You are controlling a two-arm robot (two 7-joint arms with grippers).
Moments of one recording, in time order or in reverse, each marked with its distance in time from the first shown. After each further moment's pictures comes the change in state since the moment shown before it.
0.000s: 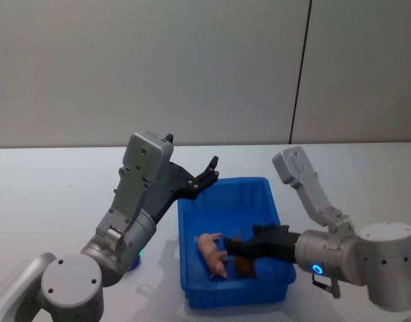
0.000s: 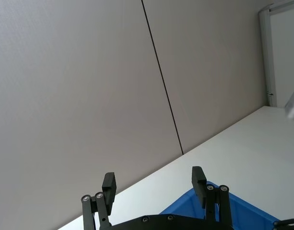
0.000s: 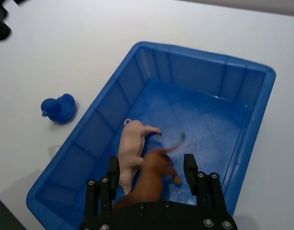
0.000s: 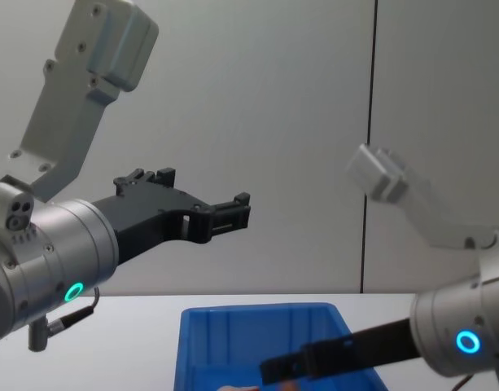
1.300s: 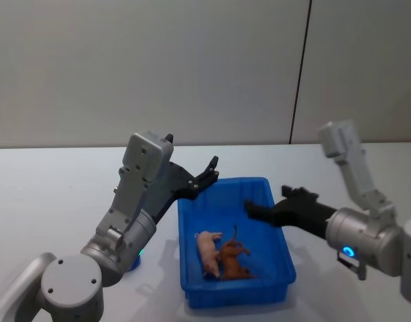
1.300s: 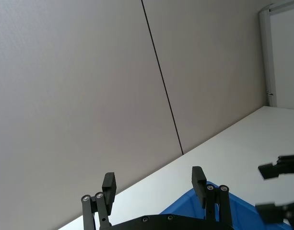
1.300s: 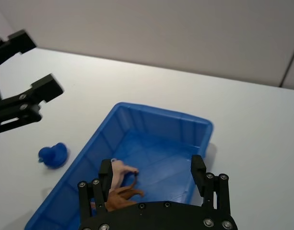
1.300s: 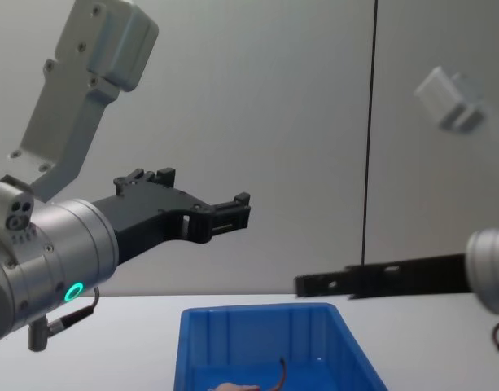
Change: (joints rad) left arm 0.000 0.000 0.000 0.000 0.000 0.000 0.000; right arm -0.053 0.058 0.061 -0.132 0.097 -0.131 -0.067
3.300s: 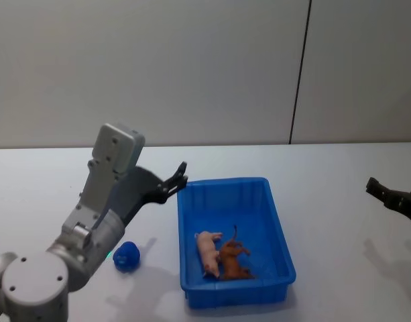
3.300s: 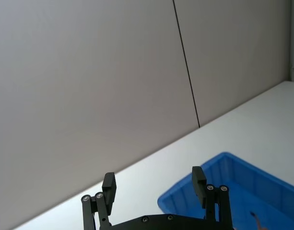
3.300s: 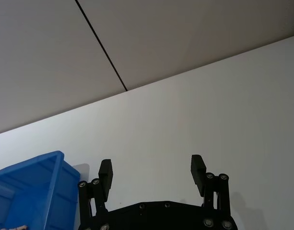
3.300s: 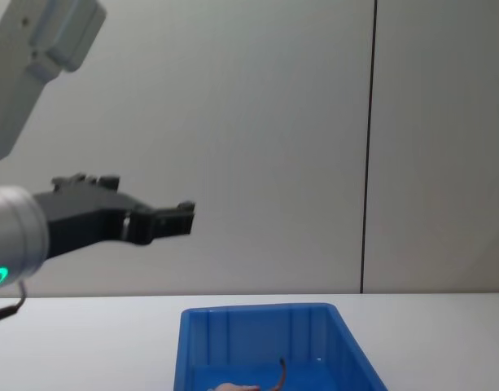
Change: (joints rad) left arm 0.059 0.088 -0.060 -0.134 -0.054 0.177 0.042; right arm -0.123 0.084 0.227 -0.055 0.387 -0.099 -0.470
